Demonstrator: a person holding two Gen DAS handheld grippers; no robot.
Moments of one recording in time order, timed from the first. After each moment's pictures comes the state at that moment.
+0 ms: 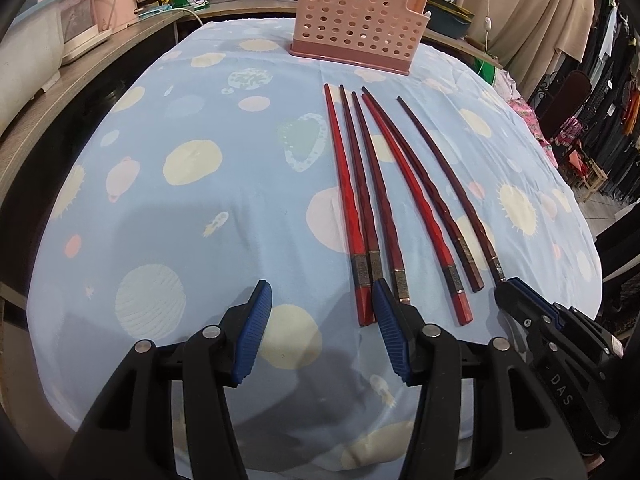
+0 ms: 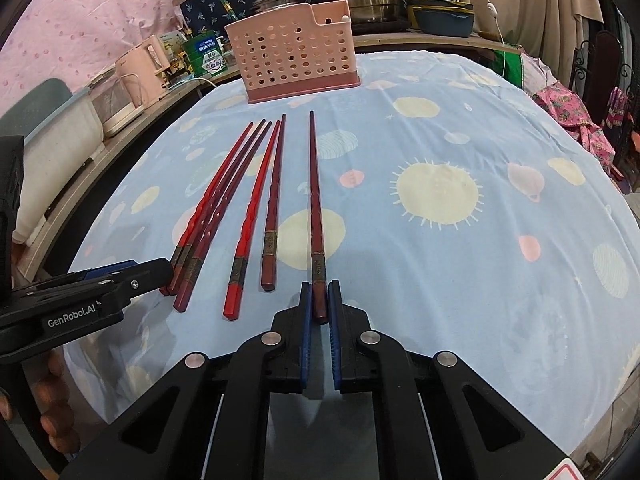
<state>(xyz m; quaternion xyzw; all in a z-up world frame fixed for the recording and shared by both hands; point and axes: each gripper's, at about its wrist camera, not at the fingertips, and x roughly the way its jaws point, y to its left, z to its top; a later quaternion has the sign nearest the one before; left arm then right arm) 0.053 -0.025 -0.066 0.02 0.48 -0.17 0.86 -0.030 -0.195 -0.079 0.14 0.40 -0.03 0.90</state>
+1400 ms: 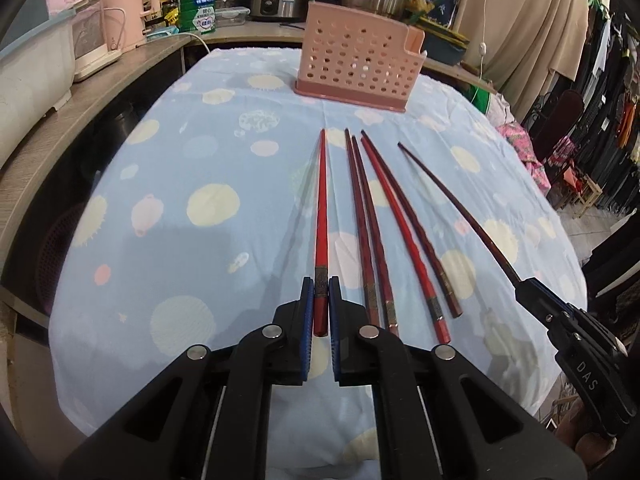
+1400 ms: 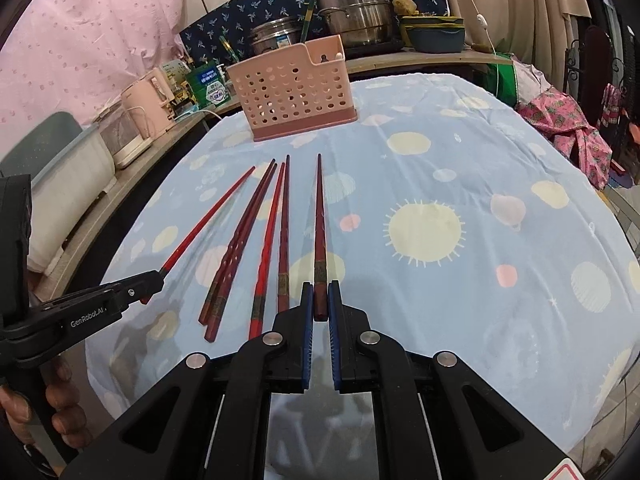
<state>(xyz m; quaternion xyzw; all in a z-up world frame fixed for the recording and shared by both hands) 0.051 -0.012 -0.026 0.01 0.44 -0.18 0.88 -0.039 -0.208 -0.043 0.17 0.36 -0.02 0.92</state>
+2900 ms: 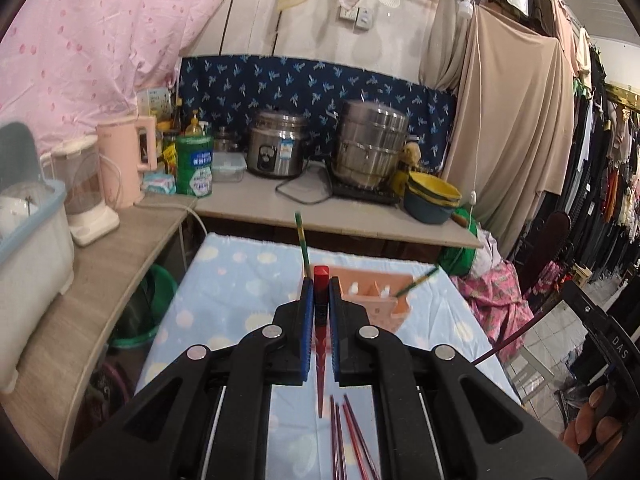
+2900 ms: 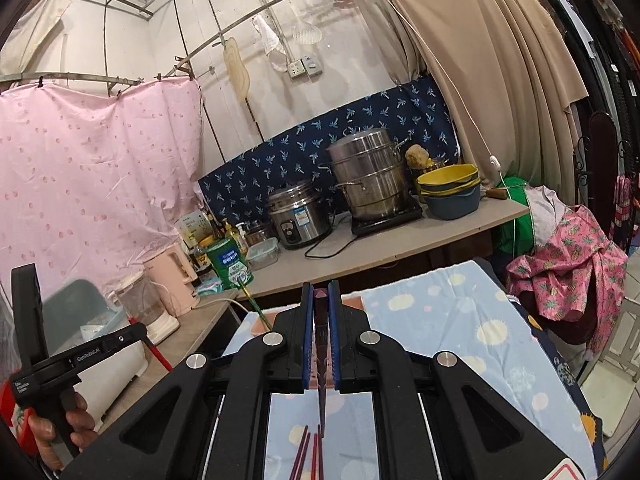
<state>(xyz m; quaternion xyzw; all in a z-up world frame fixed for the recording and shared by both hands) 0.179 -0.023 0.185 -0.05 0.24 -0.18 0.95 0.062 -0.290 0.162 0.20 0.12 -0.03 0.97</state>
